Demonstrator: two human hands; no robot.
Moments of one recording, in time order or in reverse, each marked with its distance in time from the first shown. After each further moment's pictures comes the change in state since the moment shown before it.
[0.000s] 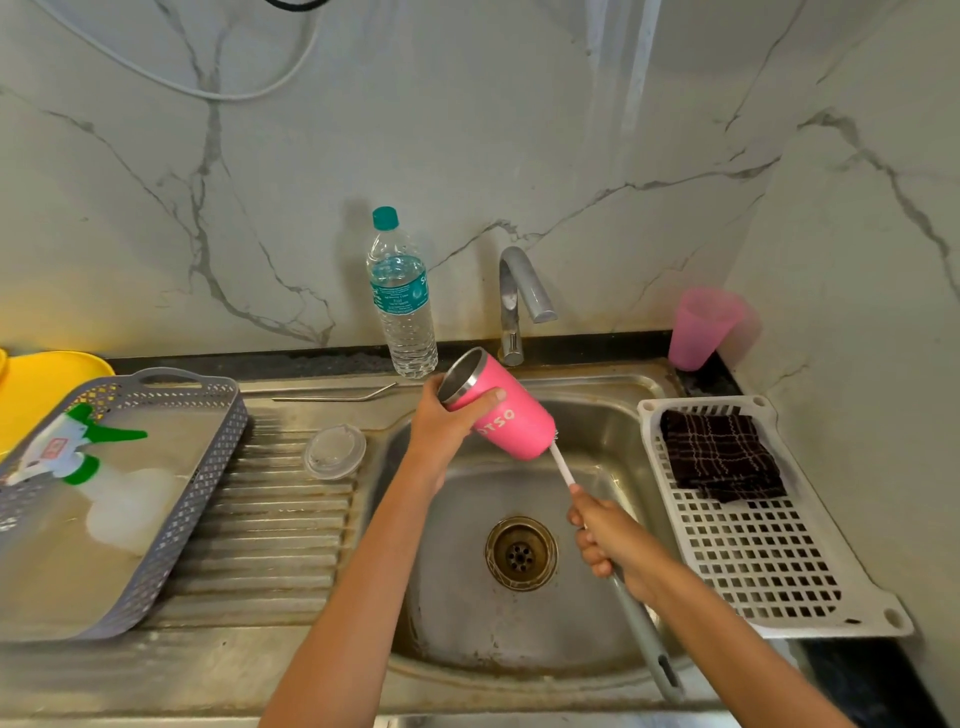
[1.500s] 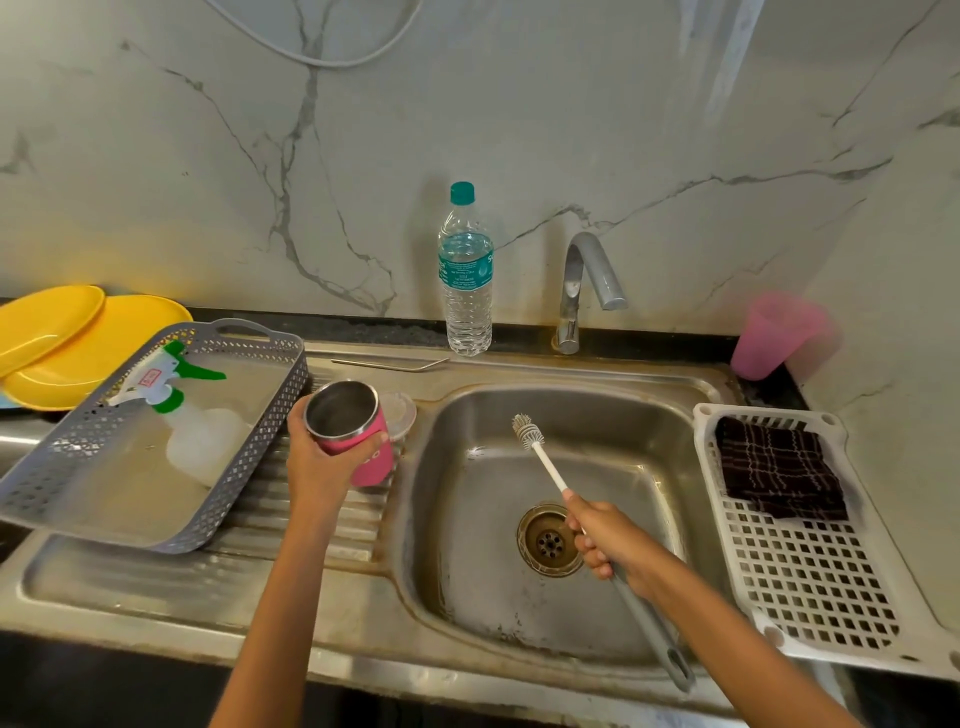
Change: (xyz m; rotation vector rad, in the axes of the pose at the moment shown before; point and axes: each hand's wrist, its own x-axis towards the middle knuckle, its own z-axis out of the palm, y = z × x) left_hand -0.068 -0.034 -0.166 0.233 0.496 0.212; right_hand 0.015 0.010 0.036 -0.187 -0.131 -0.002
